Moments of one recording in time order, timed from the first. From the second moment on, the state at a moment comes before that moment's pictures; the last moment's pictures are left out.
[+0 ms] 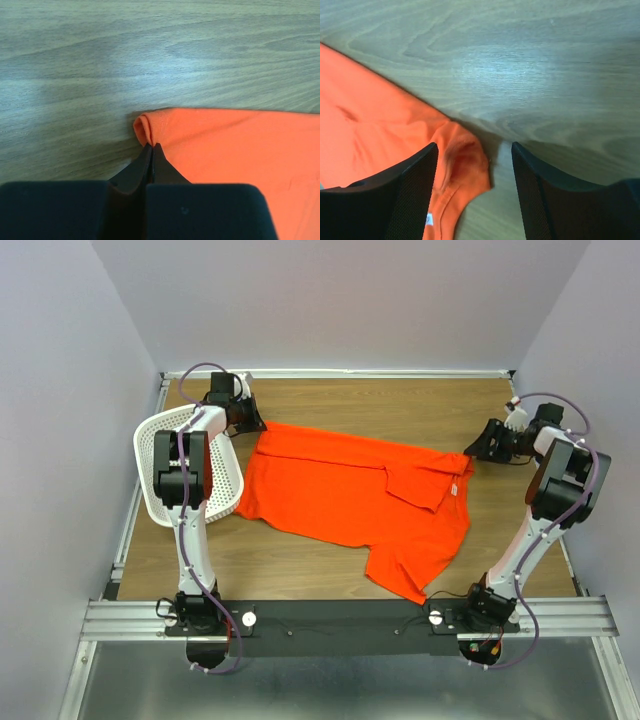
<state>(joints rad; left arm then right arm) -0.02 2.25 1.68 -0.28 0.43 -0.25 -0.44 2.06 1.41 -0.45 -0.77 -0.17</state>
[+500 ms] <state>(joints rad) -0.02 2.25 1.68 -0.28 0.44 -0.25 -0.42 2.10 1.42 -0.51 -0.79 -0.19</state>
